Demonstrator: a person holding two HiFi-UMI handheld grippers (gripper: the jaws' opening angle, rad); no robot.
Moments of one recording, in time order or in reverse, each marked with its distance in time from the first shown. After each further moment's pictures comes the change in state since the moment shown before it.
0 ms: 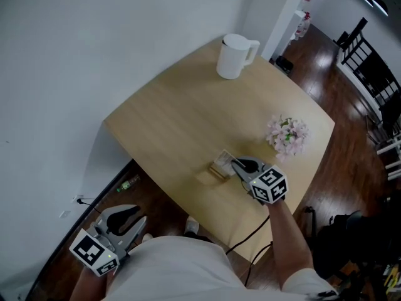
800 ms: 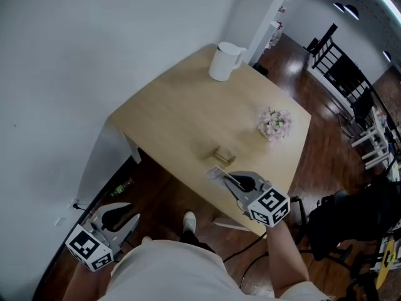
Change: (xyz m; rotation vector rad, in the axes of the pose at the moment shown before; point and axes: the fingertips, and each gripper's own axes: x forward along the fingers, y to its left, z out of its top) left arm -0.138 0.023 -0.051 0.019 -0.068 -0.115; right arm -0.051 0.220 0.066 -0.101 -0.050 -0.088
